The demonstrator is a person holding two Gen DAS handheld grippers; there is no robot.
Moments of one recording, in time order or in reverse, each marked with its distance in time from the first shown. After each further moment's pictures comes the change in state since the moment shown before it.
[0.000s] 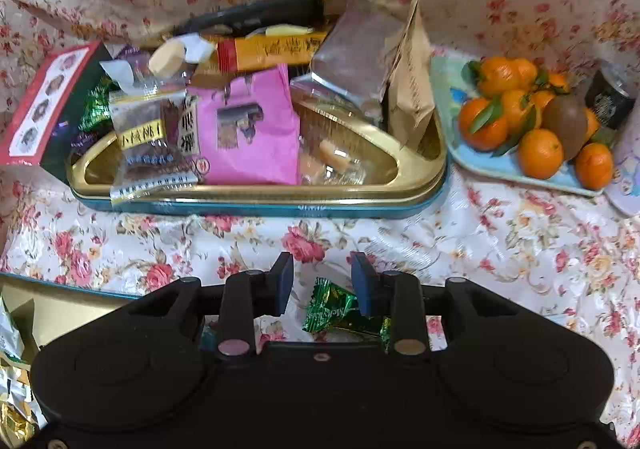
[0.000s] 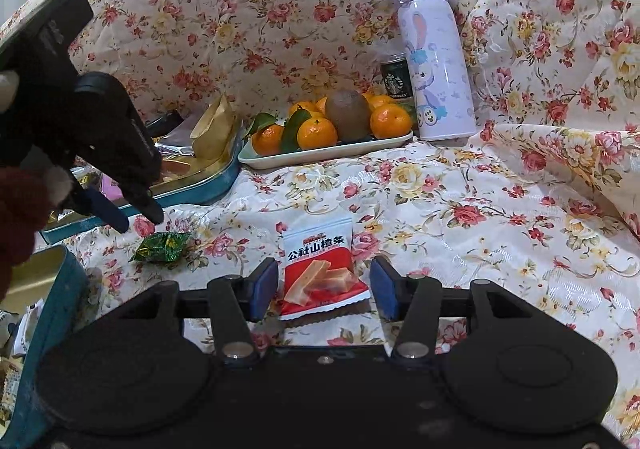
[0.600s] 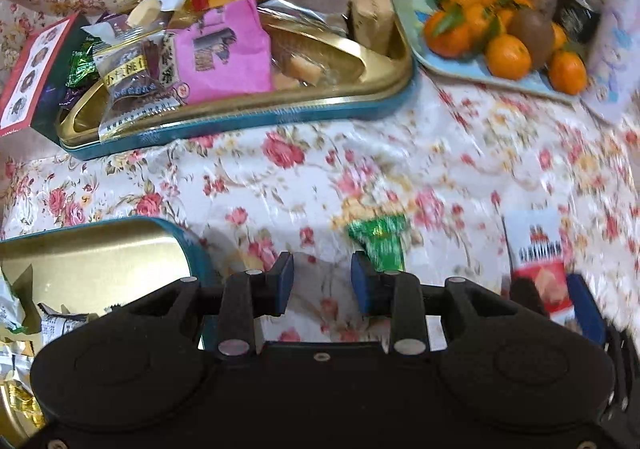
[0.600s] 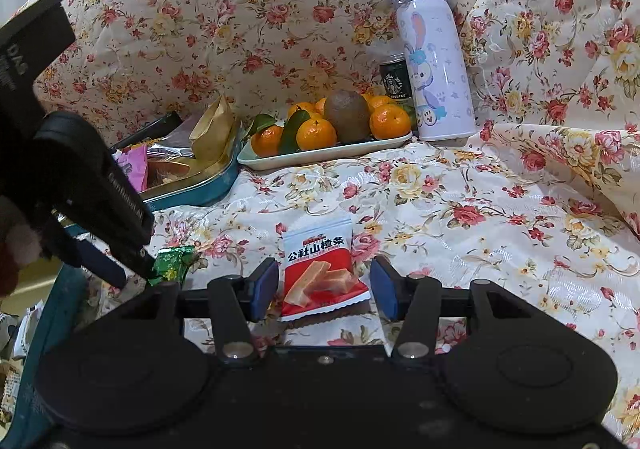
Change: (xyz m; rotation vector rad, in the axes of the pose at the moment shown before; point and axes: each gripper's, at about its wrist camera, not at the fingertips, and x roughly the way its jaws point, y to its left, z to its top) left arm -0.012 -0.005 -0.039 0.124 0.104 -0.031; right arm -0.001 0.000 0.000 0.002 -0.002 -0.002
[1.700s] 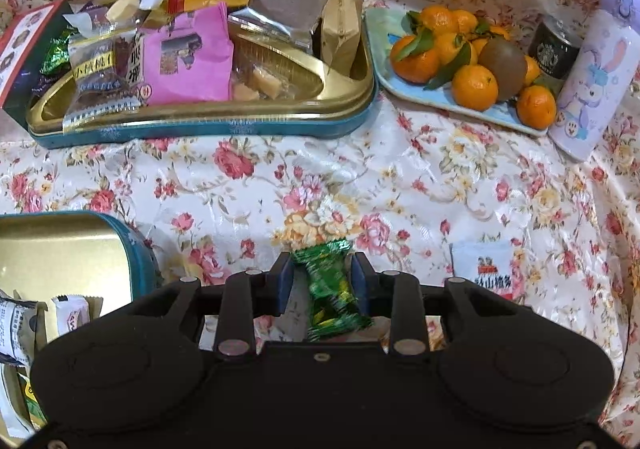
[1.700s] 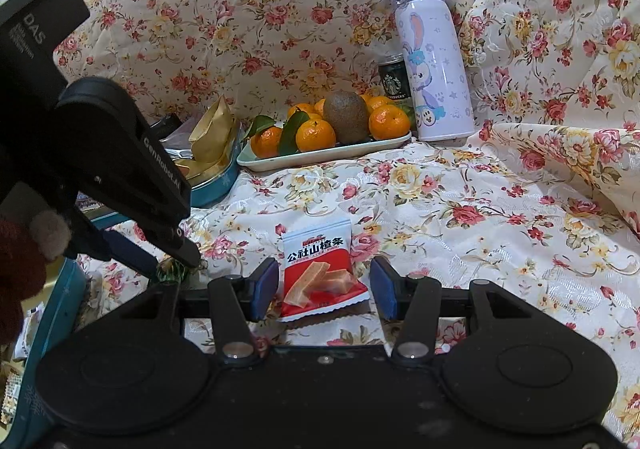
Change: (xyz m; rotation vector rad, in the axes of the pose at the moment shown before) left arm 0.002 -0.008 0.003 -0.094 -0.051 -0.120; right arm 0.000 0.000 0.000 0.002 -0.004 -0.003
